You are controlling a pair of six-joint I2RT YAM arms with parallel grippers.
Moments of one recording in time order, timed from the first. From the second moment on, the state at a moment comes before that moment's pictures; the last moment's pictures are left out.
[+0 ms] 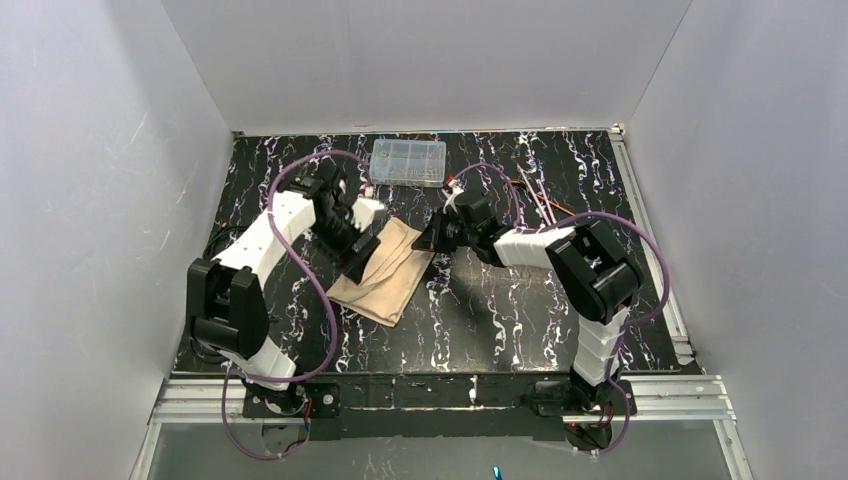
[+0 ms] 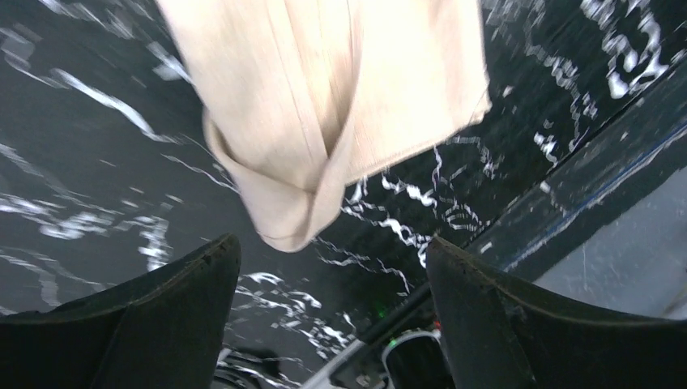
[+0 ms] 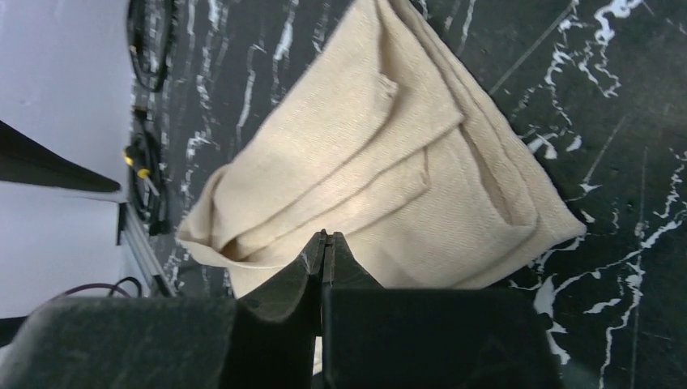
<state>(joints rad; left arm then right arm) -0.30 1.60 1.40 -1.18 0.34 0.51 0.67 1.88 1.01 0.36 -0.38 0.77</state>
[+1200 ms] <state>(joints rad) -0.32 1.53 0.95 -0.83 0.20 0.43 0.66 1.99 1.01 0.33 -0.42 0.73</state>
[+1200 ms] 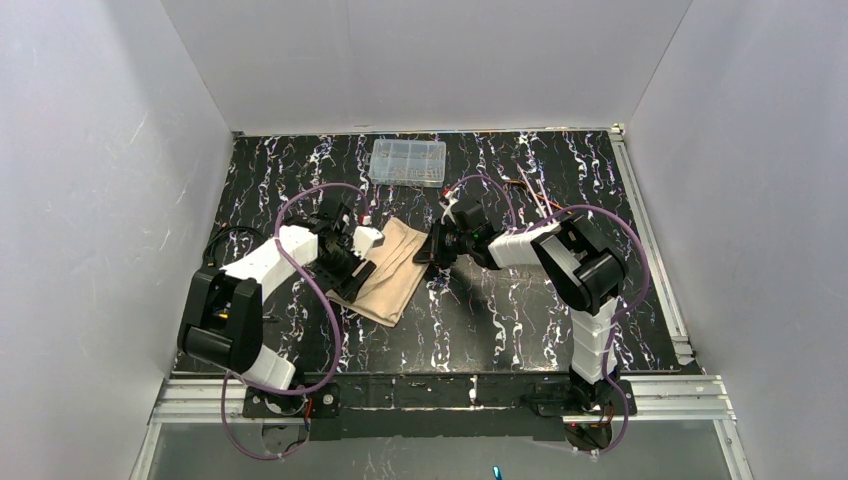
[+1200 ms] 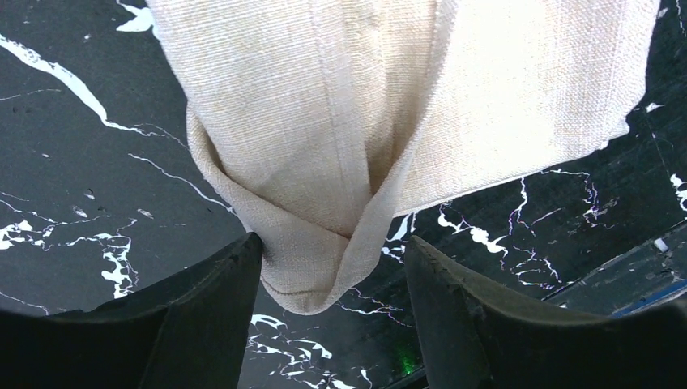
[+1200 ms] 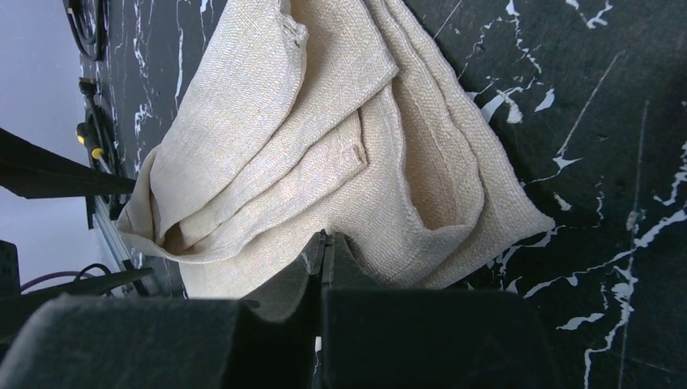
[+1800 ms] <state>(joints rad) -0.42 1.44 0.86 -0.76 0.04 0.48 0.66 2.00 0.98 0.41 -0.43 0.78</state>
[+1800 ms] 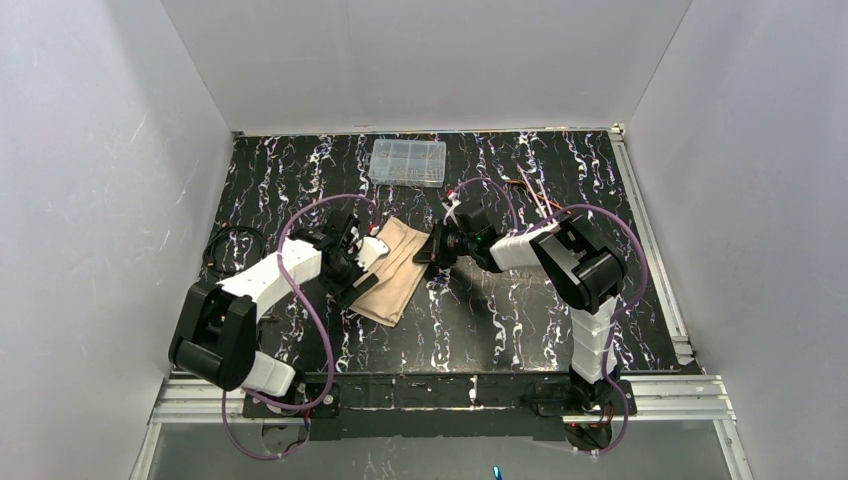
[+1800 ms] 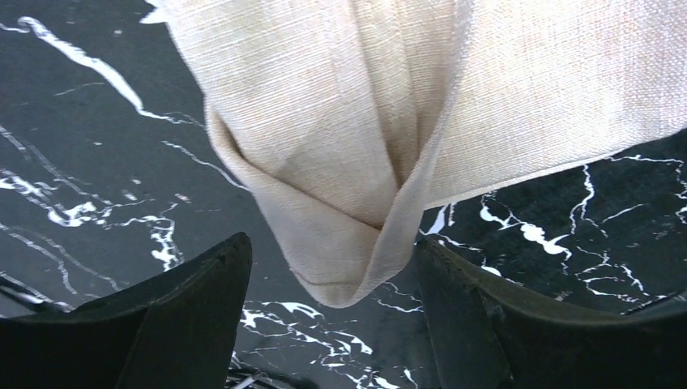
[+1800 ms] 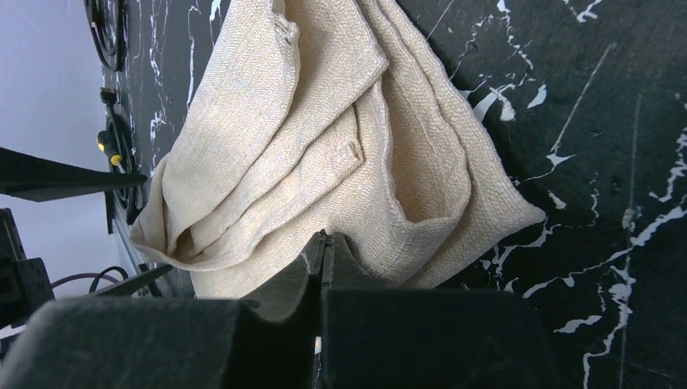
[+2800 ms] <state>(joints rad) -0.45 1.48 0.86 -0.78 0.12 0.53 0.65 2.00 0.96 0.45 -0.43 0.80</state>
